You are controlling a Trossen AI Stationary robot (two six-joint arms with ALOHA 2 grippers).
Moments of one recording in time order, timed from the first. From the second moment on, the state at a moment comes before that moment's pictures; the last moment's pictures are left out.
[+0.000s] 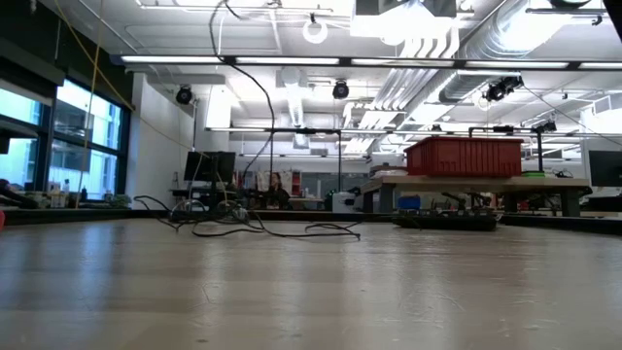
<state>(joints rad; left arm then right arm) -0.04 1.21 1.64 -0.12 -0.14 -0.99 -0.01 1.91 1.95 0.33 0.05 -0.05</state>
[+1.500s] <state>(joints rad) -0.06 1.00 1.64 -0.84 -0.20 -0.99 -0.14 1.90 1.95 0.27 0.00 -0.24</state>
